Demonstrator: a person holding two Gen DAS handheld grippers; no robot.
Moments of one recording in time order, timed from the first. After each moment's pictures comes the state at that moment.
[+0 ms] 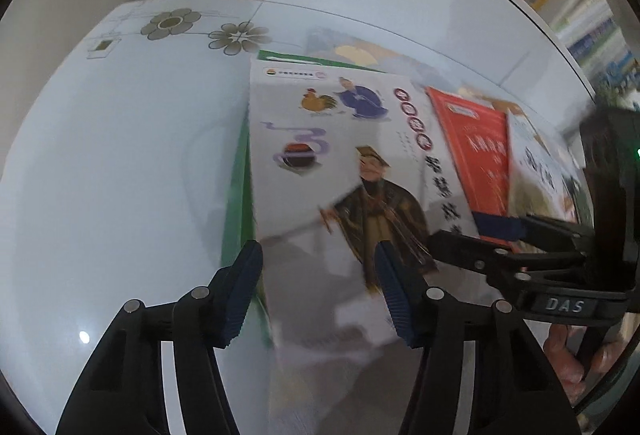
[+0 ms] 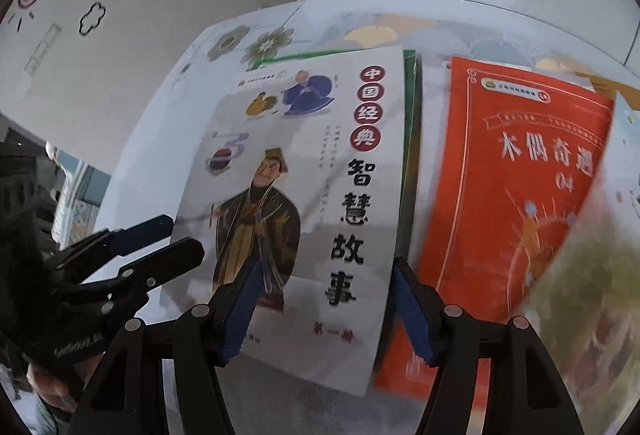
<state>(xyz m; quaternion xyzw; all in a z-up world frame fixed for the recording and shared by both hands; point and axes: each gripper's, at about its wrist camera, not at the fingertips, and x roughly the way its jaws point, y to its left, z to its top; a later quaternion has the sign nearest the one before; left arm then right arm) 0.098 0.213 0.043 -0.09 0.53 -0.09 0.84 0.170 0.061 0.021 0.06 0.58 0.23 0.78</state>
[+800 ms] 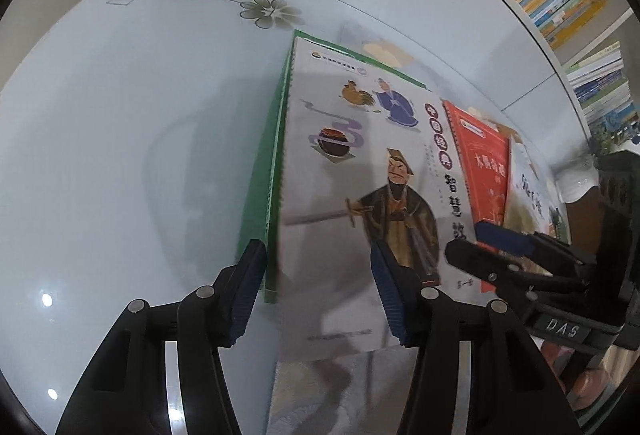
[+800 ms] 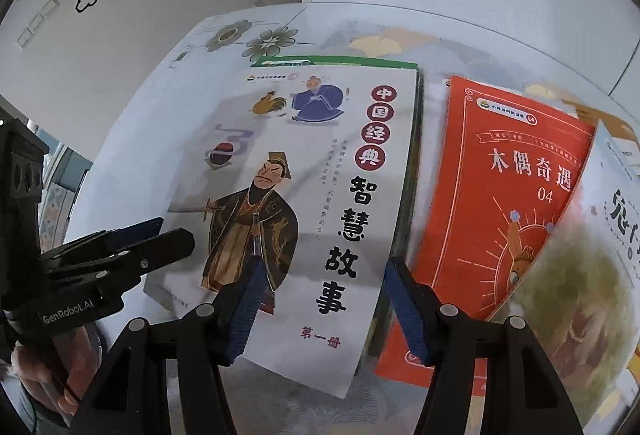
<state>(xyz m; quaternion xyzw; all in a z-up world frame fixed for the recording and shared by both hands) 0.100 0.248 0.022 -0.18 0.54 -0.08 0.81 0.161 0.078 0.034 0.01 0.57 0.20 0.80</state>
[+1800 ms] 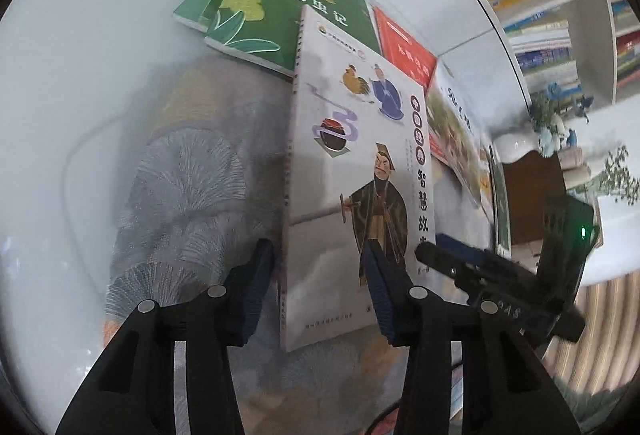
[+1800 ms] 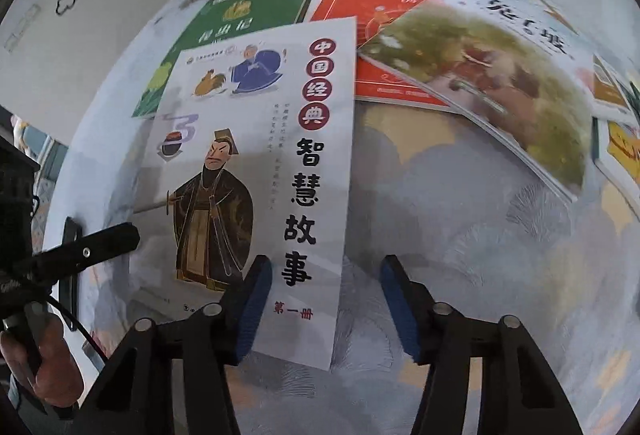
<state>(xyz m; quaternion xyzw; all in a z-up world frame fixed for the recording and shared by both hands) -0.028 0.202 0.004 -0.28 0.56 -0.16 0.76 0.007 -0.006 0.013 0.04 0.59 0.15 0.79</state>
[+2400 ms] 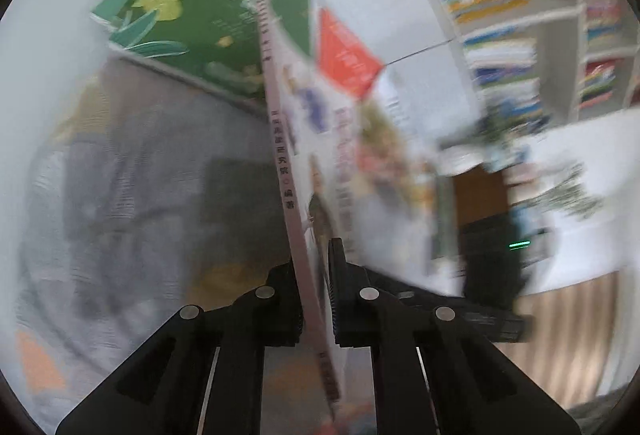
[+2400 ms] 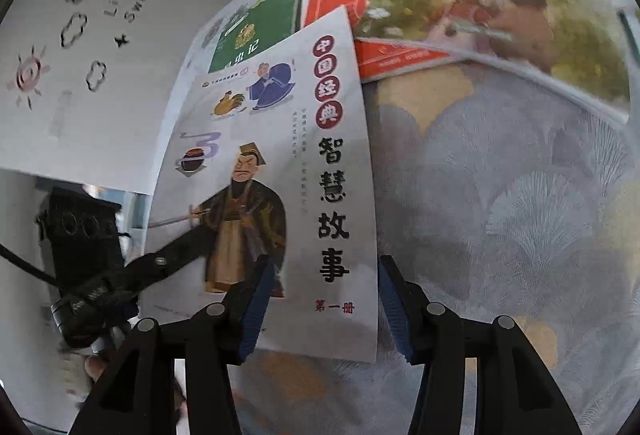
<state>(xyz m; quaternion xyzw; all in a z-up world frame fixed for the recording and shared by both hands) -0.009 0.185 0.022 -0.39 0.52 -0.24 0.72 0.005 -0.051 0.003 0.27 0.61 0.23 0.71</state>
